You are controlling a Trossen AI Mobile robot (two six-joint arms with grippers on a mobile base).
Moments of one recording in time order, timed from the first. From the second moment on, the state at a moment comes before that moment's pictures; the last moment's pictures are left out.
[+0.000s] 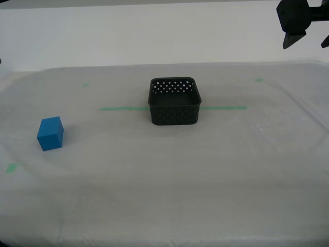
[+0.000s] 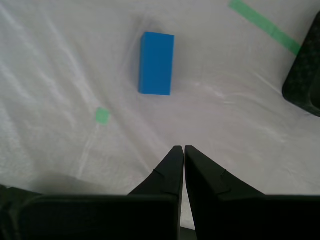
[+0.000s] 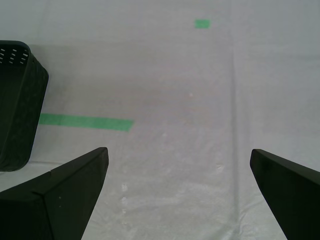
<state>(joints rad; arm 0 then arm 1) 0.18 1.29 0.87 -0.45 0.08 0.11 0.00 1.06 0.96 -1.17 0.14 -0.49</state>
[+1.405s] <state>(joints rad) 0.18 1.29 0.87 -0.45 0.08 0.11 0.00 1.10 1.02 -1.21 0.04 -0.45</state>
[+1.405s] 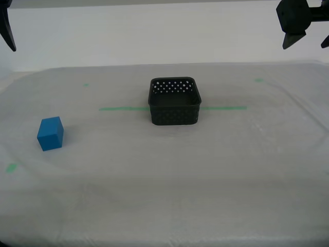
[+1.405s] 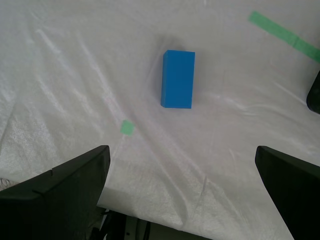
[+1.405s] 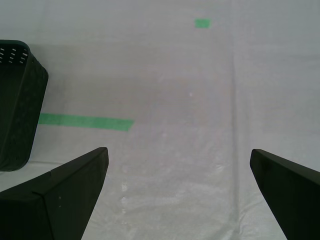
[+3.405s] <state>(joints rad) 0.18 1.29 0.87 -0.45 0.08 0.11 -0.03 1.36 0.70 -0.70 0.04 -0.47</state>
